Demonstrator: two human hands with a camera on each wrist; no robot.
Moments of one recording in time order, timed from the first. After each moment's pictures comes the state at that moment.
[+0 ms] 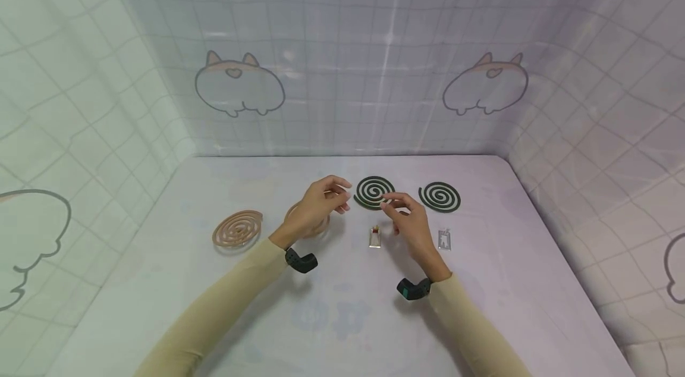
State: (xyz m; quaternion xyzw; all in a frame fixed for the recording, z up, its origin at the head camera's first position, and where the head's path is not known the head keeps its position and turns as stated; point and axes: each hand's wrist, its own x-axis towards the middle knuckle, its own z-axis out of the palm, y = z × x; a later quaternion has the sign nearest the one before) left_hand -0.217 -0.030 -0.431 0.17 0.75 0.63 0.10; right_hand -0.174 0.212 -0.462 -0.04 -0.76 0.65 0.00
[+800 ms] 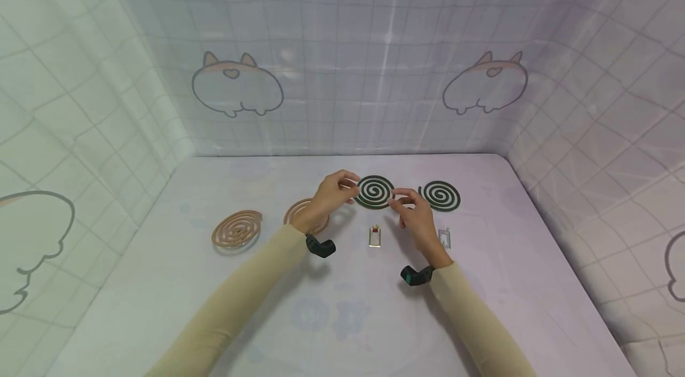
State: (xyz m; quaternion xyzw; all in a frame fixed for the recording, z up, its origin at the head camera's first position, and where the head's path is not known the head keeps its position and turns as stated) left_hand -0.252 -0.001 -0.445 0.12 0.78 0.60 0.12; right_hand -0.201 0.229 -0.480 -0.08 -0.78 0.62 0.01
